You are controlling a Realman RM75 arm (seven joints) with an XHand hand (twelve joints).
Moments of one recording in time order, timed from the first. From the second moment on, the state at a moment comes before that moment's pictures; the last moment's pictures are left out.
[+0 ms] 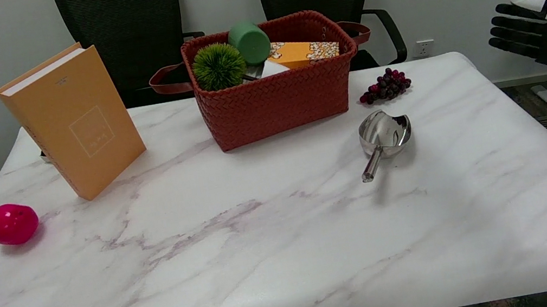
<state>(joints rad) -0.30 -0.54 -0.80 1.04 2.17 -0.75 0.42</state>
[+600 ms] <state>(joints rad) -0.28 -0.48 -0.85 0.86 2.23 -1.13 0.55</state>
